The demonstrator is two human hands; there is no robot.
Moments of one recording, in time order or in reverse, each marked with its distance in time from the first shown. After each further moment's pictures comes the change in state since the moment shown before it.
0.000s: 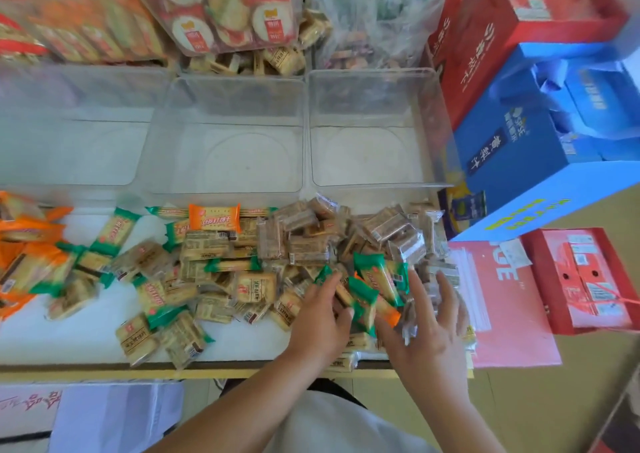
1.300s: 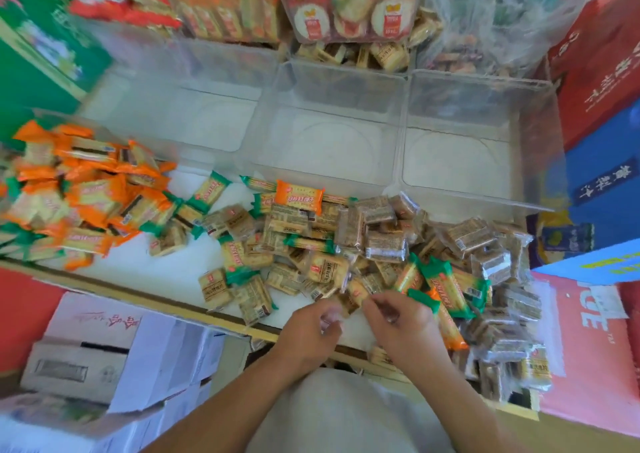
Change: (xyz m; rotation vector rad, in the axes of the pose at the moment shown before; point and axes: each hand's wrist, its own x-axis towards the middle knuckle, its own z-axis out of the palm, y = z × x) left_hand -0.056 -0.089 -0.071 -0.083 0.006 -0.169; right_hand 0.006 -0.102 0.036 0.408 -0.516 -0.033
